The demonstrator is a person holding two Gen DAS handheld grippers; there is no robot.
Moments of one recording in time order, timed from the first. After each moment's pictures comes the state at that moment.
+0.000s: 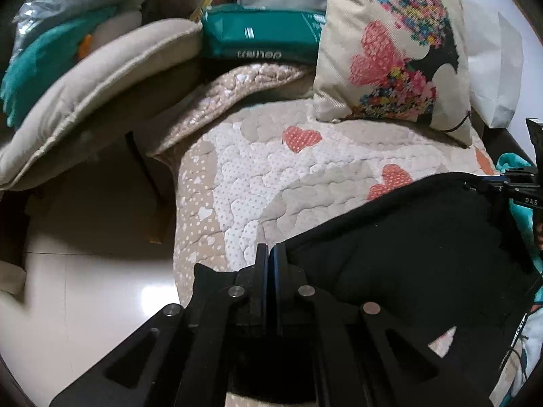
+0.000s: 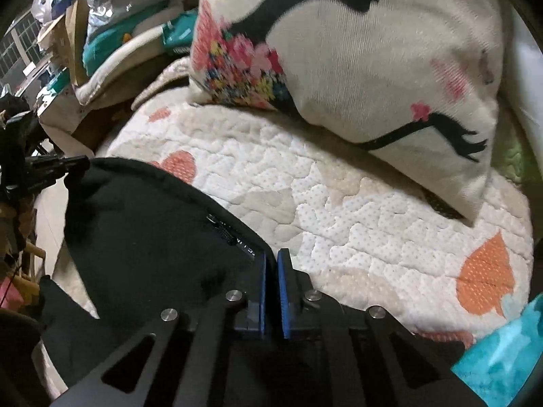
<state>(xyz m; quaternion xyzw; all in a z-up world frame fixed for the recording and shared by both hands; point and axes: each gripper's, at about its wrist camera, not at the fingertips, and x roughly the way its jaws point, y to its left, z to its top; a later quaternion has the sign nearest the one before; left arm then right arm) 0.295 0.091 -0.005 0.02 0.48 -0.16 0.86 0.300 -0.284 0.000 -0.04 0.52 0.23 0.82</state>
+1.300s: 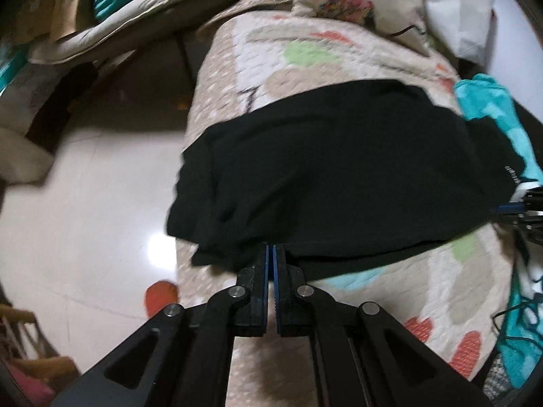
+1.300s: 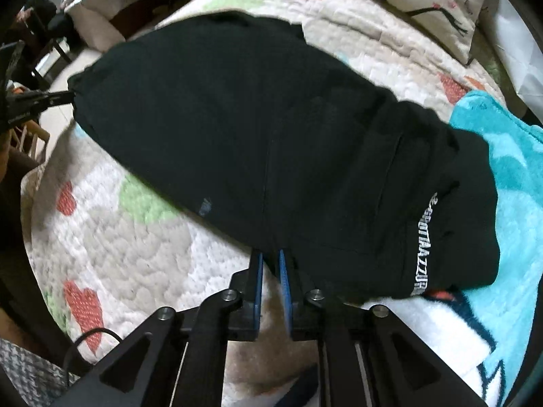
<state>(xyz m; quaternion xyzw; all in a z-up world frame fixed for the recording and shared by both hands) -0.021 0.100 -0.021 0.00 0.55 -0.07 0.83 -0.005 -0.273 -0.027 -0.17 0.61 0.23 0.74</state>
